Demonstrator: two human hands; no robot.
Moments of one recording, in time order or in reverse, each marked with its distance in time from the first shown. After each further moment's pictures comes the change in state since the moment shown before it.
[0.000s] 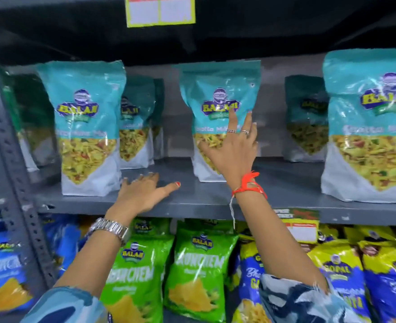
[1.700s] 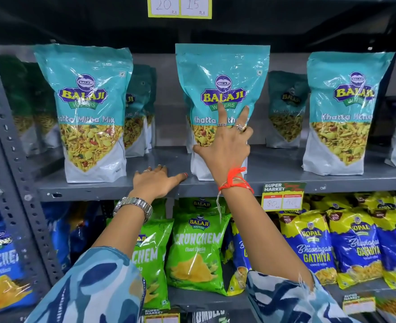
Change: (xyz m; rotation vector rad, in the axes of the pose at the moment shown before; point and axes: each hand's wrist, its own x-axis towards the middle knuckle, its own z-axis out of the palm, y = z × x) left_hand 0.008 -0.012 0.017 0.073 -0.043 0.123; right_hand -0.052 -0.053 -0.025 -0.250 0.042 0.107
